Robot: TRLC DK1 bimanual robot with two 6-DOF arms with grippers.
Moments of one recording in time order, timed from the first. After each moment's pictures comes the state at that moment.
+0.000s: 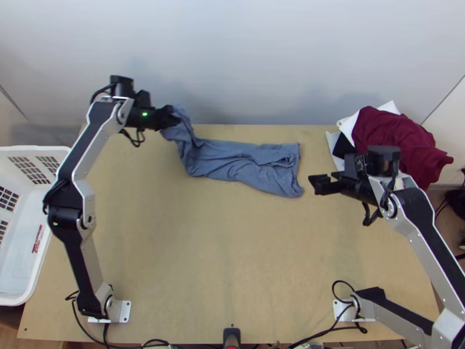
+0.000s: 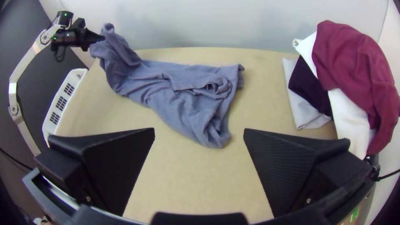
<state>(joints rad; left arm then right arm) -0.11 2.10 2.08 -0.73 0.60 -0.40 0.19 1.15 1.07 -0.64 -0.25 0.10</state>
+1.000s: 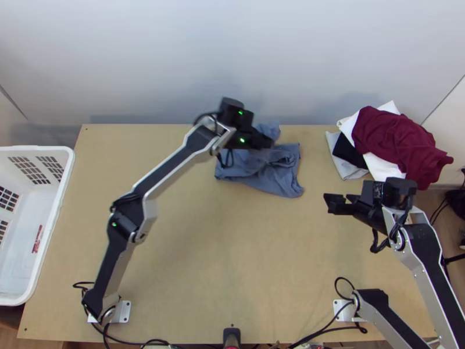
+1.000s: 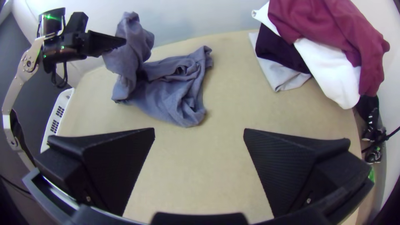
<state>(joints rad) -0.65 2.29 2.29 -0.49 0.37 -0.36 0.05 0.91 0.78 -0.59 -0.25 0.18</state>
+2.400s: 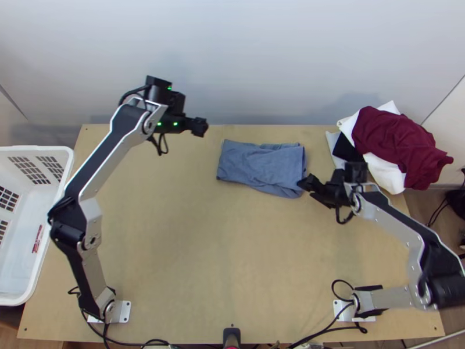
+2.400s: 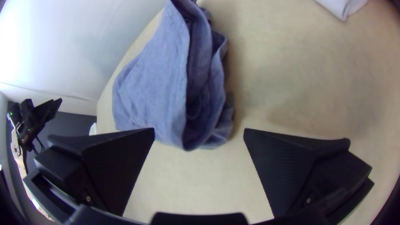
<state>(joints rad) -0.33 1.95 2.03 -0.76 0.19 -0.10 0.09 1.54 0.80 -0.12 -0.47 0.64</state>
